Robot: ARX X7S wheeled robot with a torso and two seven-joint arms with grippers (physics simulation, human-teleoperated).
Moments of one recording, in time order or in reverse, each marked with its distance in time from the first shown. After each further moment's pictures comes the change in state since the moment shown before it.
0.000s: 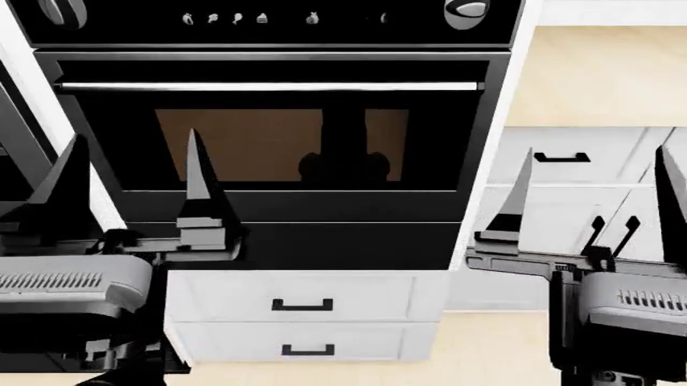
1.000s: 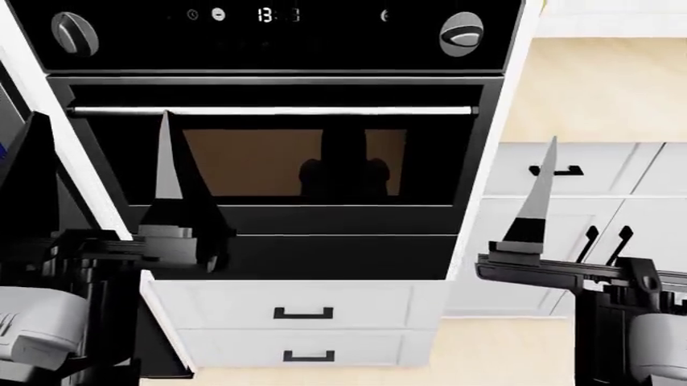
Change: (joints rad) left arm -0.014 -0.081 -0.011 0.120 -0.121 -0.017 -0.035; right arm -0.011 0.035 -0.022 -0.145 0.003 0.034 -0.005
